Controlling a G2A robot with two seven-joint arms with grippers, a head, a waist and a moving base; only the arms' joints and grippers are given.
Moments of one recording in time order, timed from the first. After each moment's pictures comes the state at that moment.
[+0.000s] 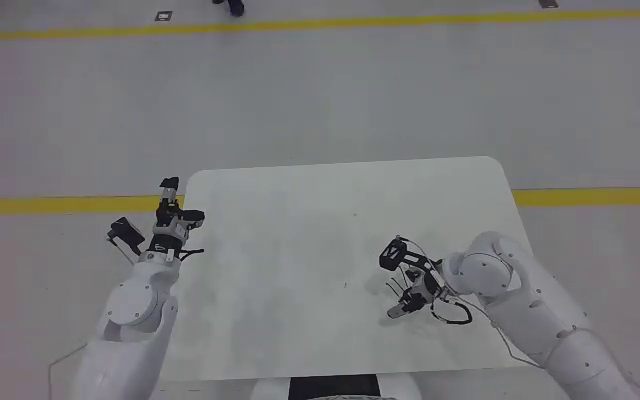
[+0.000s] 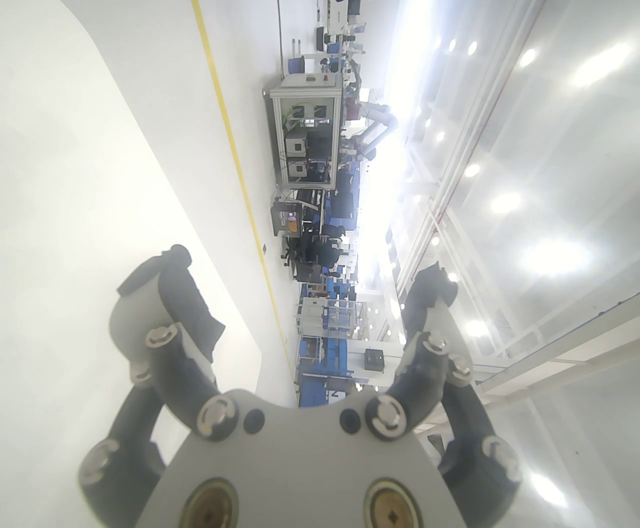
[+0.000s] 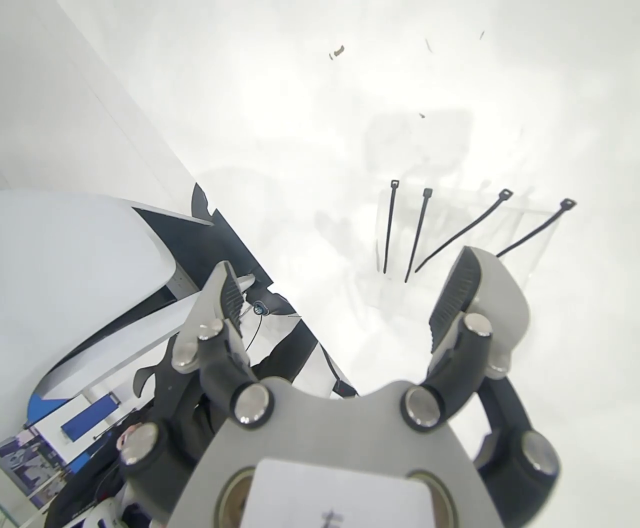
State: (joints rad) left arm 1.73 -1.15 -1.60 -1.80 -0.42 0.00 0.00; right arm -1.32 -0.90 1.07 -1.79 -0.54 -0.34 1.39
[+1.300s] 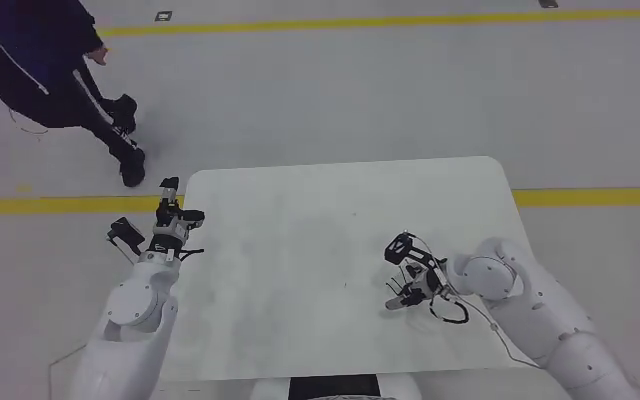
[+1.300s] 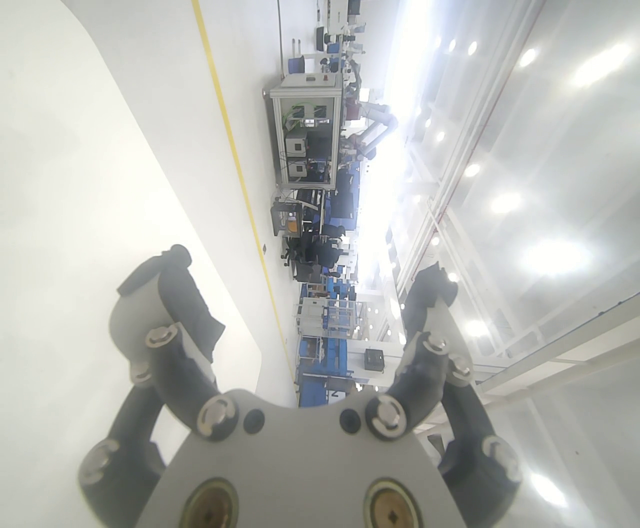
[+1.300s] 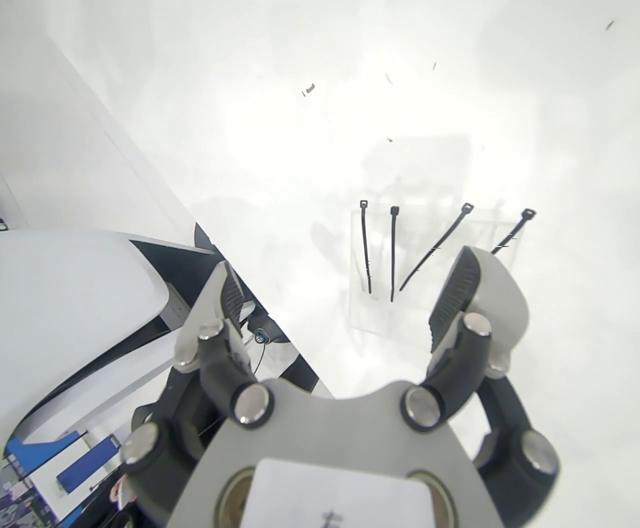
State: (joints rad) left arm 1.73 -1.15 -1.60 -1.80 -0.42 0.00 0.00; right arm -1.35 -0.88 1.08 -1.76 -0.55 -0.34 1.24
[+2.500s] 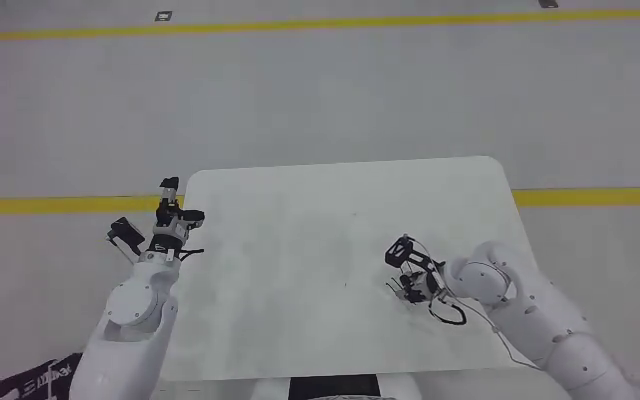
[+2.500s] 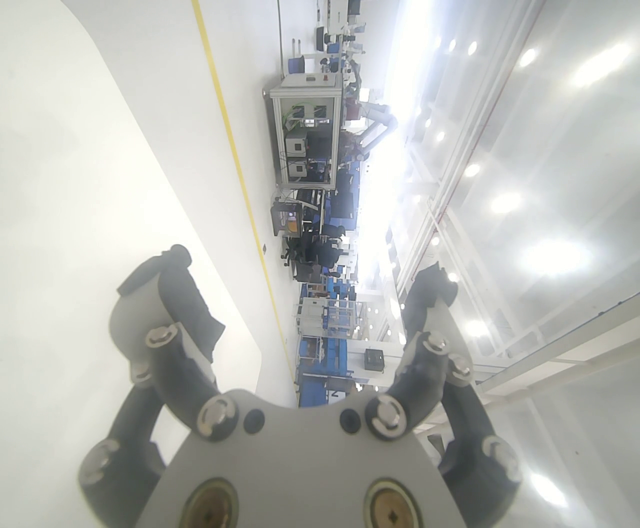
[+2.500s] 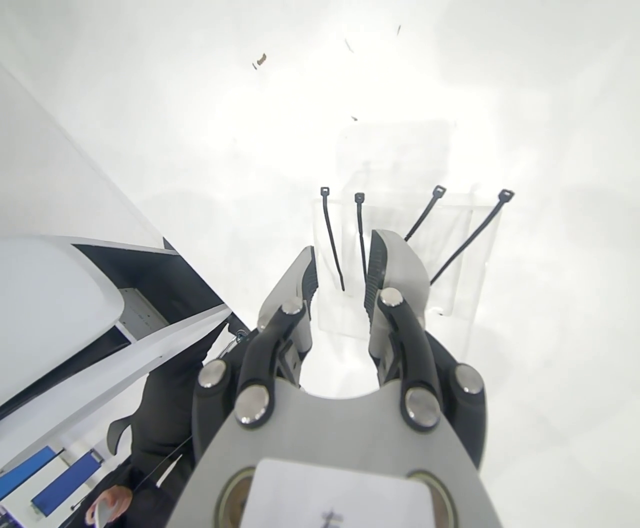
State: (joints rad) left arm 1.73 -1.15 -1.60 -1.80 -0.42 0.00 0.00; right arm -1.34 -0.87 1.02 -1.72 -0.65 -0.31 1.17
